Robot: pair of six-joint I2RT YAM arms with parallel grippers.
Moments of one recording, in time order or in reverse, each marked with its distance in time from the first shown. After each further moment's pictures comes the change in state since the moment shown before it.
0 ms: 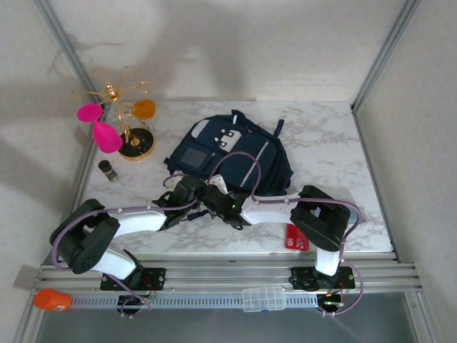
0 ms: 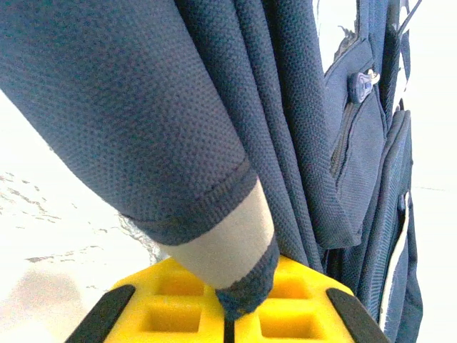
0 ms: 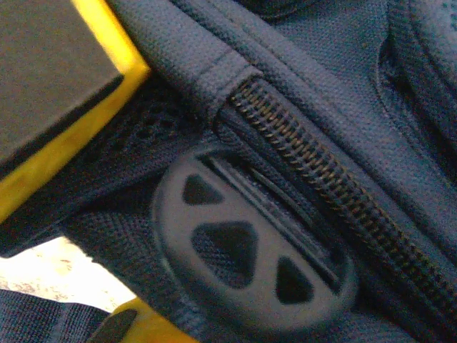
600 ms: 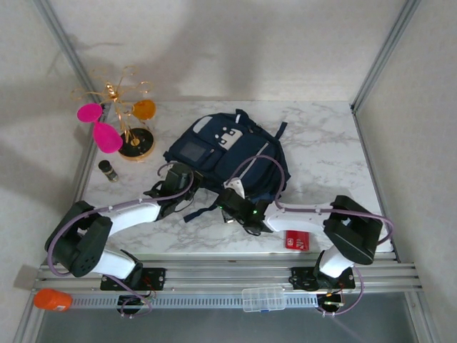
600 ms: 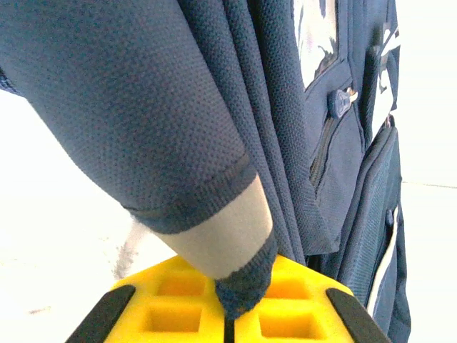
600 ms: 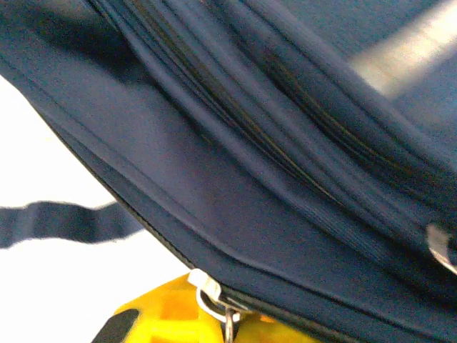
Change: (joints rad) left arm 0.158 -0.032 0.089 -0.132 0.141 0.139; right arm -0.009 -0.277 -0.228 -0.027 -0.038 0.103
